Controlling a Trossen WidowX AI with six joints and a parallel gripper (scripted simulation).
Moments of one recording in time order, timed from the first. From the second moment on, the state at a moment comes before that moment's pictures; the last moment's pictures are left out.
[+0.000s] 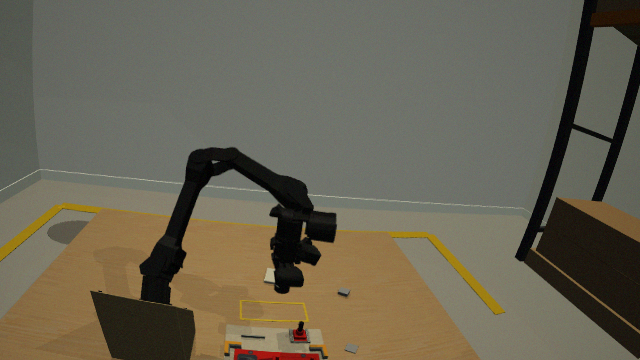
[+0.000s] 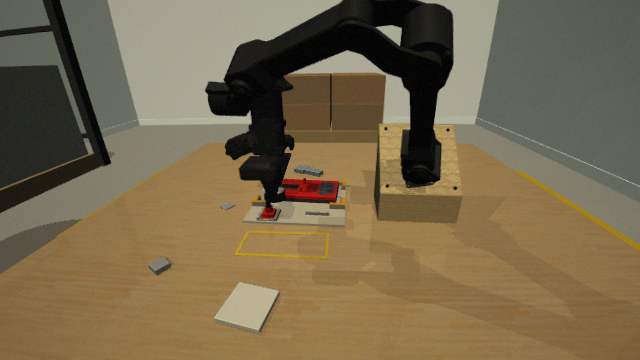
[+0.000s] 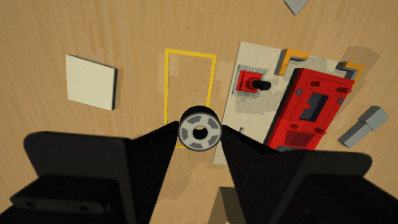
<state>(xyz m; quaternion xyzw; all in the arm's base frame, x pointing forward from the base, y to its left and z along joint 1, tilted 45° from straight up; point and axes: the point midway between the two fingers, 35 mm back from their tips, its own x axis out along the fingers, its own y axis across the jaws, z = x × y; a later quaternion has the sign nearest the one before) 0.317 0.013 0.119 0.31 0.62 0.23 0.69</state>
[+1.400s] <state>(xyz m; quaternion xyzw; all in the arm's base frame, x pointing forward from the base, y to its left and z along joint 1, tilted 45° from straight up) 0.319 0.100 0.062 0.31 0.61 0.24 0.69</state>
